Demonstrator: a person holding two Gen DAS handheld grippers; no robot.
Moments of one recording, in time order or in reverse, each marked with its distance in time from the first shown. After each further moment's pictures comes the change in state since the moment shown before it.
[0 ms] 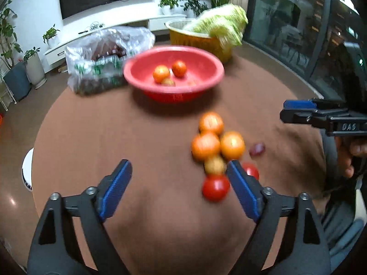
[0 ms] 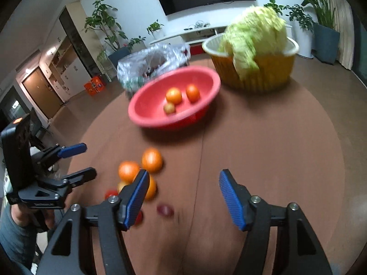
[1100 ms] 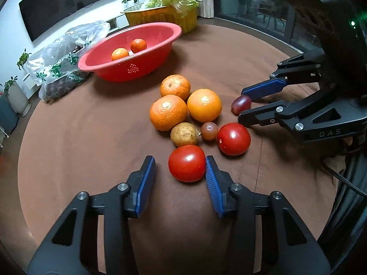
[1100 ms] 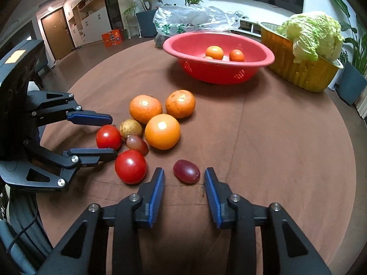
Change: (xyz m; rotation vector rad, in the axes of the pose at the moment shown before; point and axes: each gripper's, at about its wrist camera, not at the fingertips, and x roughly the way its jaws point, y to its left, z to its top) left arm 0.044 -0.038 -0.021 0.218 0.068 -0.048; right arm 0.051 0.040 -0.035 -0.334 0.132 -0.043
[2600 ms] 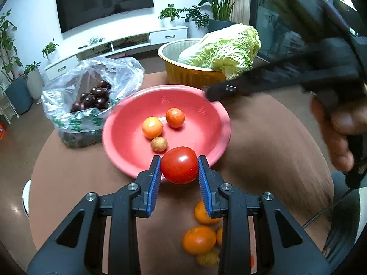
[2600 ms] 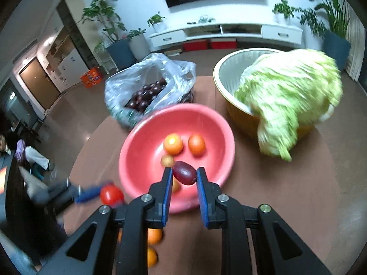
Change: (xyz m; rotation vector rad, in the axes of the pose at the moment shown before) left arm 0.004 0.055 0.139 -0.214 -0.135 0.078; right arm -0.001 -0.101 0.173 0.309 -0.043 0.050
